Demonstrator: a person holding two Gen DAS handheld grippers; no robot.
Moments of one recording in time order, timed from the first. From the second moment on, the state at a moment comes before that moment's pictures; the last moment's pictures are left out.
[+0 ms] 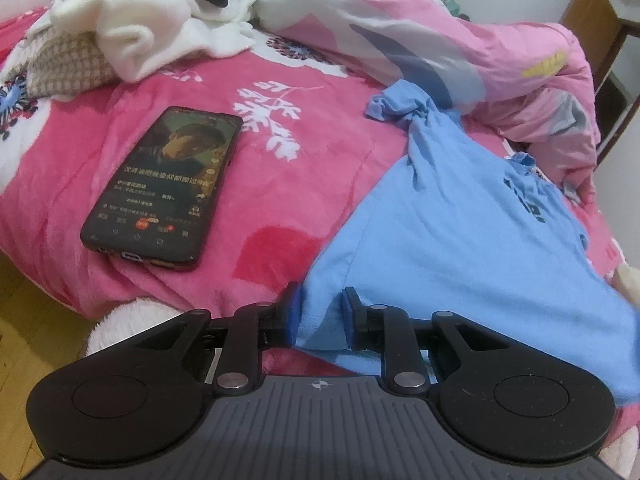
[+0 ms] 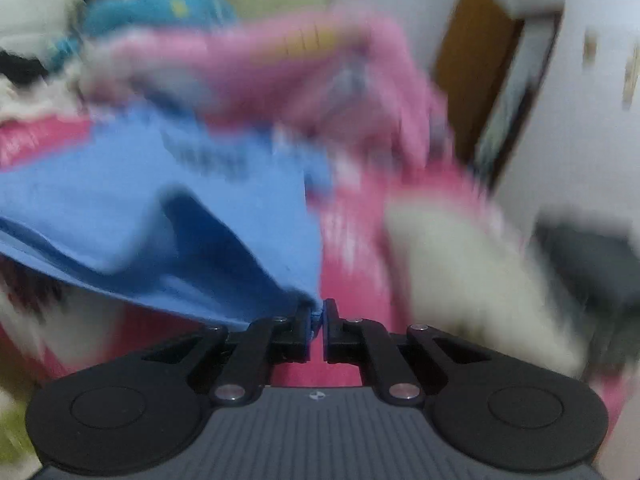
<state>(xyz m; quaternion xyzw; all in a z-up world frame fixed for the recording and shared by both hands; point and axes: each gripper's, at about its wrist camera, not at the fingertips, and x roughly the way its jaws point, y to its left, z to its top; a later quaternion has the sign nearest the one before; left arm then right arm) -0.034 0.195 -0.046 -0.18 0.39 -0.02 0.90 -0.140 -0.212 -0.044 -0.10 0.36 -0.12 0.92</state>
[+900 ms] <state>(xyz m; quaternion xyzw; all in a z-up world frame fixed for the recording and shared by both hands) -0.081 0.231 -0.057 -0.24 0.37 -0.04 0.90 -0.126 -0.265 -0.039 -0.06 0.34 -0.18 0.92</state>
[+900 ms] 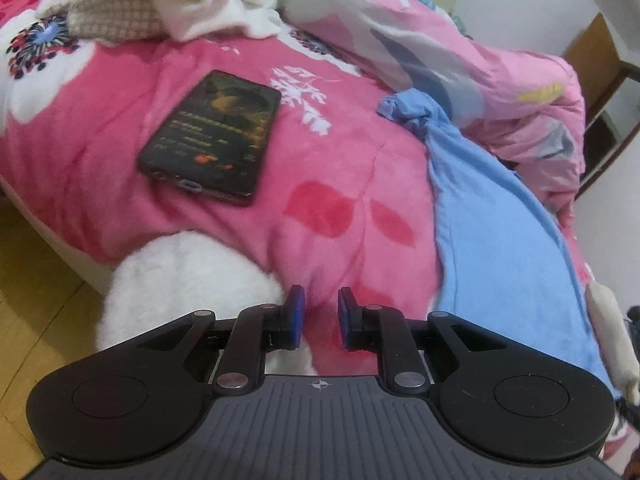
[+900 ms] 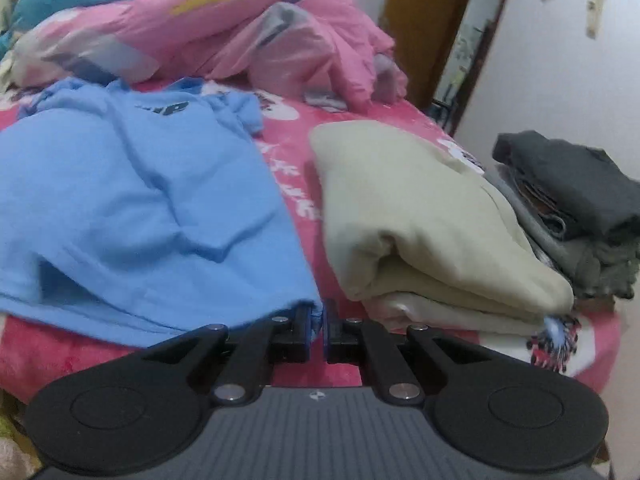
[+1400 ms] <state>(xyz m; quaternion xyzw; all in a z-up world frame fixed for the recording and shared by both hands) -0.066 0.145 -0.049 -0.11 0.36 -0.19 0.91 -0.137 -0.251 -0.033 -0.06 0.33 -0.19 0.92</state>
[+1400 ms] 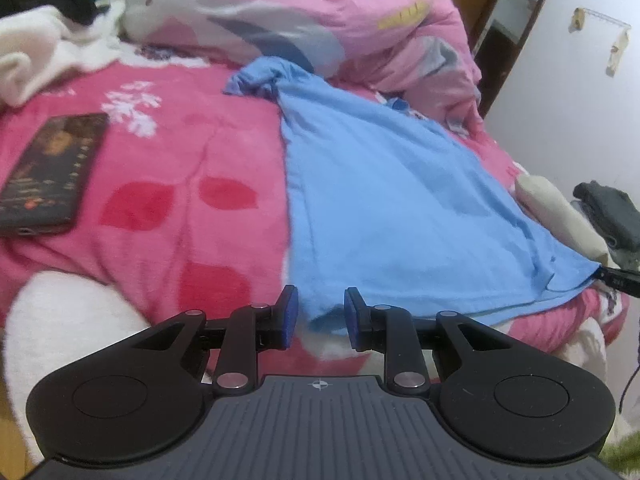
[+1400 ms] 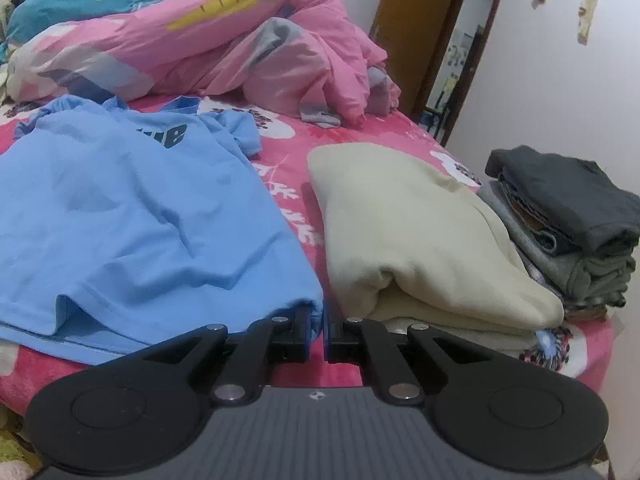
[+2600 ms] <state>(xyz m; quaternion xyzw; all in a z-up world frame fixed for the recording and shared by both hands) -0.073 0.244 -0.007 -0.38 0.36 -0.12 0.84 -0.153 -0.296 0.002 0.07 0.29 -0.12 0.95</state>
